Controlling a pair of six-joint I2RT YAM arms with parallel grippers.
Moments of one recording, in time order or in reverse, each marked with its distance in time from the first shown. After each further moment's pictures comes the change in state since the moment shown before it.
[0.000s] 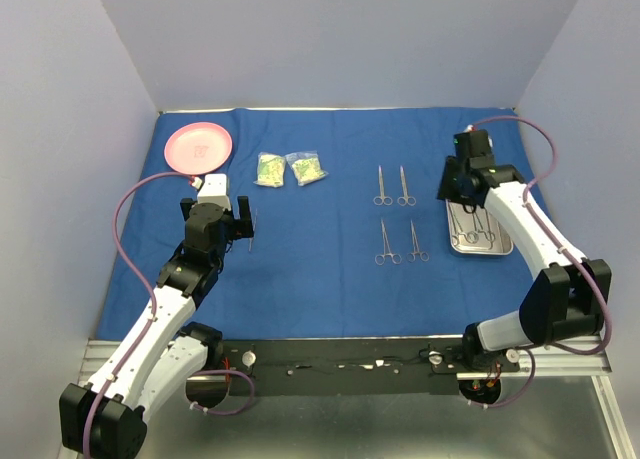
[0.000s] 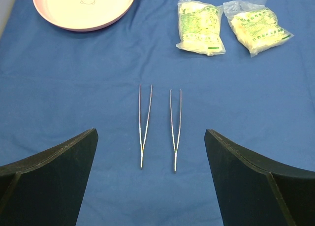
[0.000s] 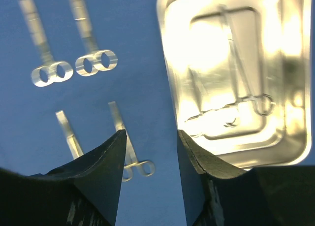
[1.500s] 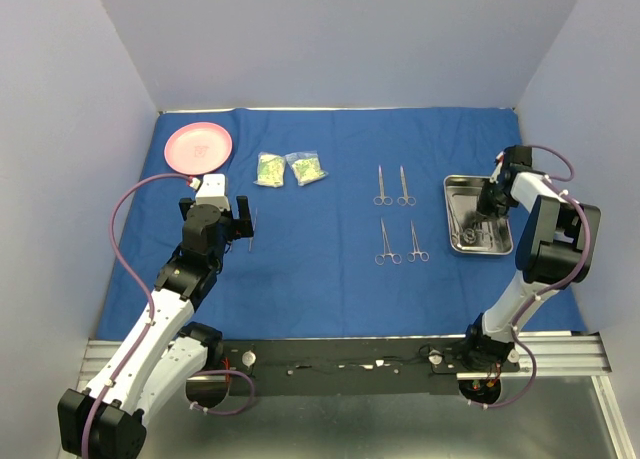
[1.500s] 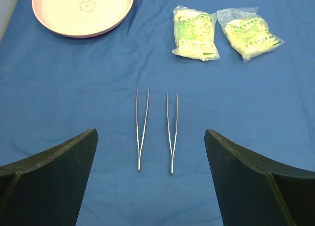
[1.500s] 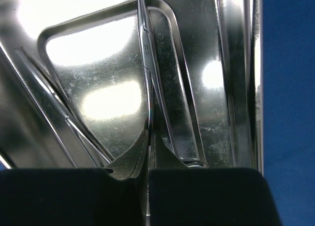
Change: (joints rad) left arm -0.002 -0.027 0.000 0.005 0.011 0.000; right arm -0.453 0.389 -0.021 0.146 -0.311 -0.258
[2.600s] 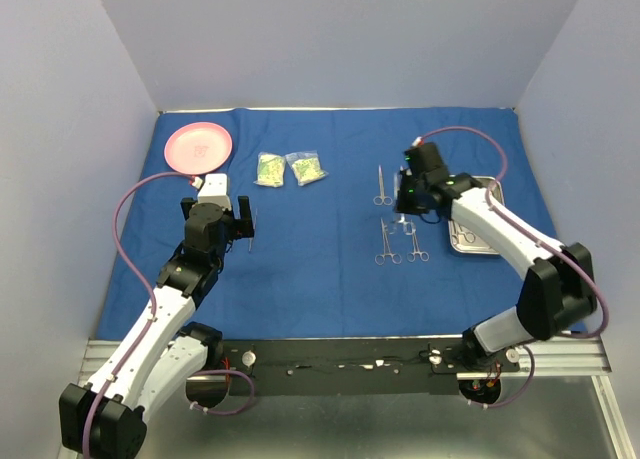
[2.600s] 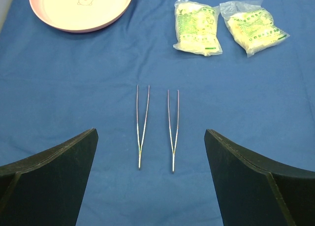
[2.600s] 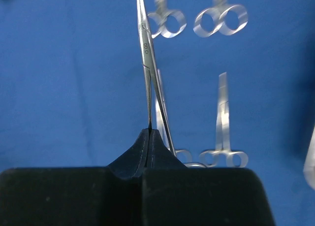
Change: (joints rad) left arm 0.000 0.024 0.000 0.000 -0.001 0.000; right arm 0.681 -0.351 -0.039 -0.028 0.169 0.422
